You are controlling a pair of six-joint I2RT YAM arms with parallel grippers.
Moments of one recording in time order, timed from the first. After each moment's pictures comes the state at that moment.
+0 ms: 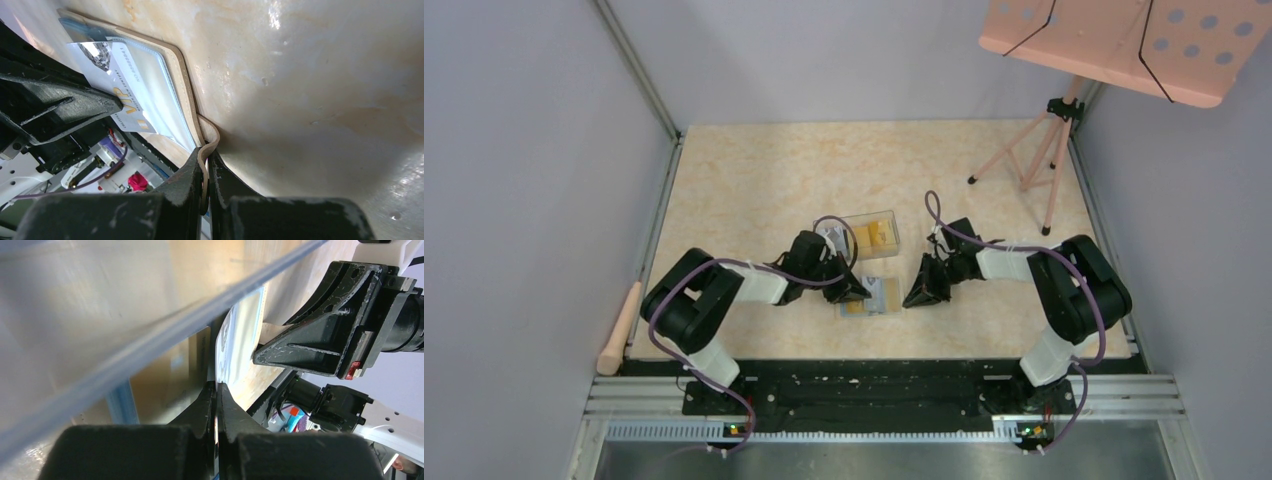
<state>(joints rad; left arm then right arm) -0.59 1.67 0.59 0.33 0.52 -1.04 0.42 1.67 0.71 -0.20 -0.65 0.70</state>
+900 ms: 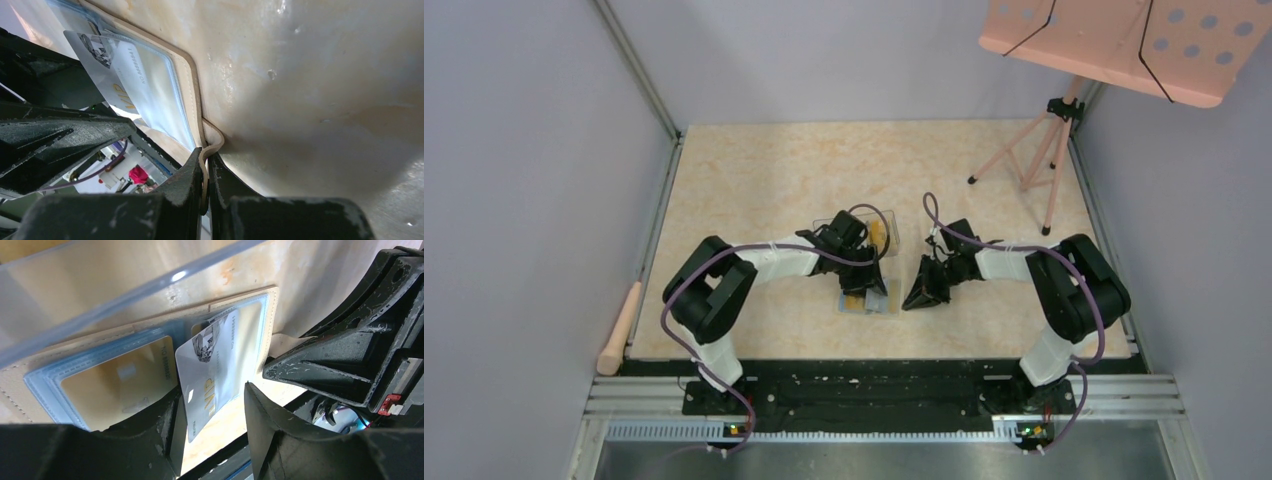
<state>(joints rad) -0.71 1.76 0.98 -0.23 0.36 -0.81 0.43 1.68 0.71 -0.21 -0.67 0.69</state>
